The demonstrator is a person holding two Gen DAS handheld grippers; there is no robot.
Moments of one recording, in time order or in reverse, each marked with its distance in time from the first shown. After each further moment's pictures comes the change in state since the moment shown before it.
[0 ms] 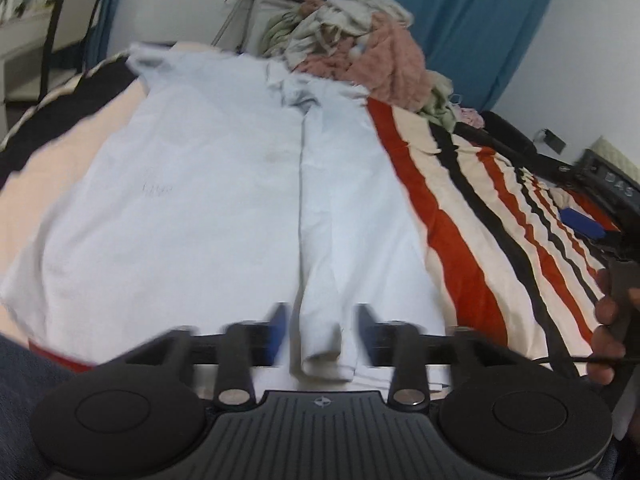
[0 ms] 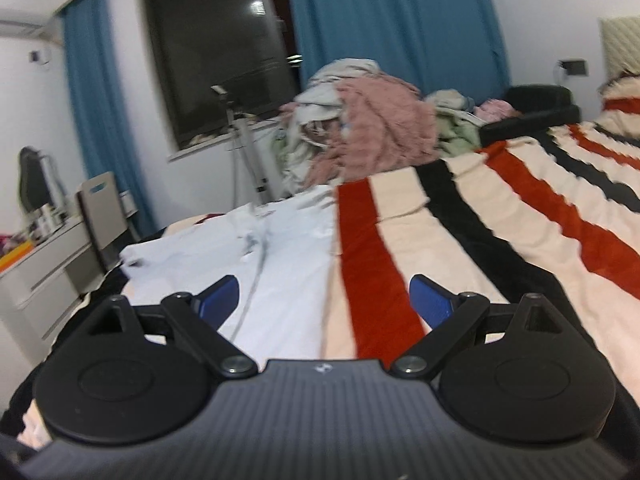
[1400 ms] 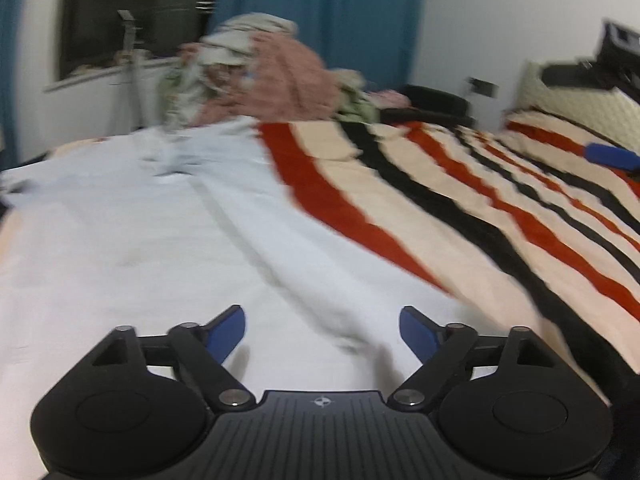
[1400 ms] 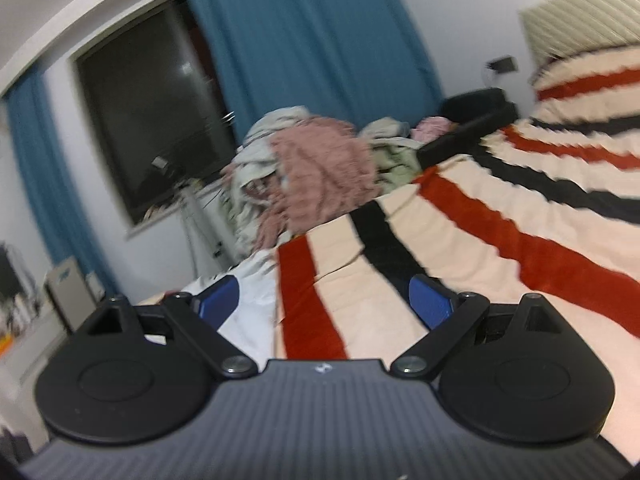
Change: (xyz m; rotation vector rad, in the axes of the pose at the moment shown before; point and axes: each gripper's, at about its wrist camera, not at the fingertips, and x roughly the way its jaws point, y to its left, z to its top) left arm 0.094 -0.120 0.013 0.375 -0.049 -0.159; right arm -0.026 -0.089 0.037 0.258 -0.143 -0.147
